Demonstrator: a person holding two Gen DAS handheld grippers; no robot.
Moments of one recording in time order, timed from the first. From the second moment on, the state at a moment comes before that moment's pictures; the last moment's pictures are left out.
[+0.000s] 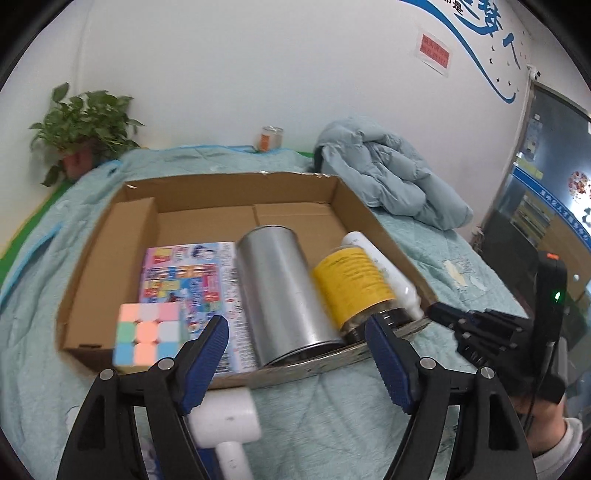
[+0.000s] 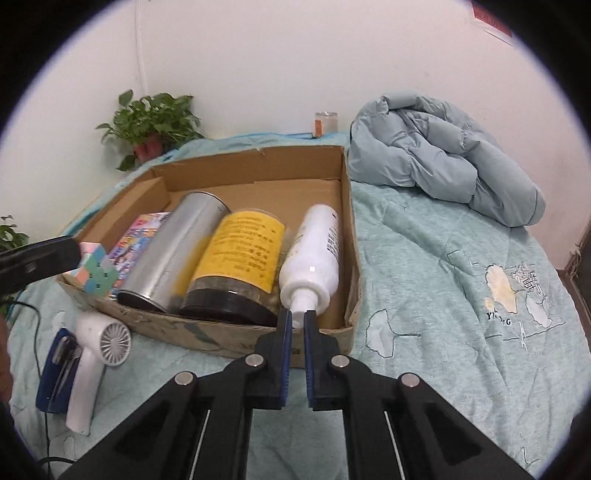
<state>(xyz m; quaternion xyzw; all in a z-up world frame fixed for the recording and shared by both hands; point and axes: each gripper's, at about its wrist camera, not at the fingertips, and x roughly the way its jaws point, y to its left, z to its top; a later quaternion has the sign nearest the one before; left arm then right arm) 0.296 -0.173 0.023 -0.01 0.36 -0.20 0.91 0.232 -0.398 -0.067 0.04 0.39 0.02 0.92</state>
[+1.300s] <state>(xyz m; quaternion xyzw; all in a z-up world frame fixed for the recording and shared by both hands) 0.194 -0.013 -0.026 -0.07 0.41 -0.12 0.90 0.176 -0.199 -0.134 0.04 0.46 0.20 0.86</state>
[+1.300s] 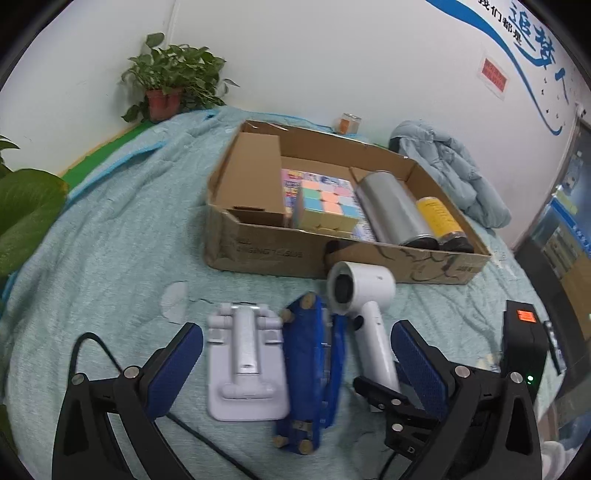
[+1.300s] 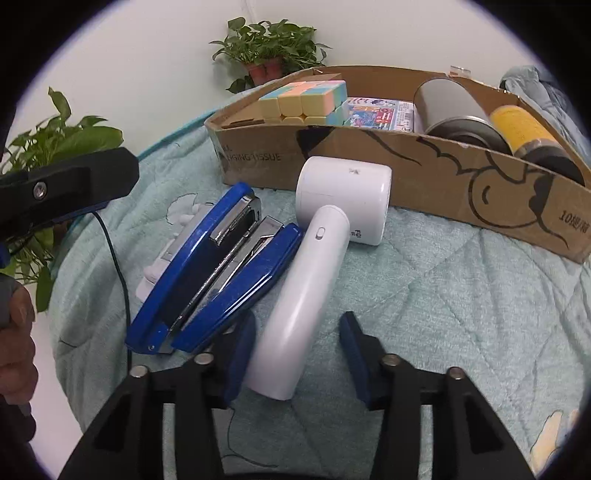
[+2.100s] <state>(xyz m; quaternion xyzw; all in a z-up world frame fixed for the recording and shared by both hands) 0.193 -0.160 -0.110 -0.11 0.56 -0.27 0.77 0.099 -0.275 -0.134 0.11 0.47 0.12 0.87</state>
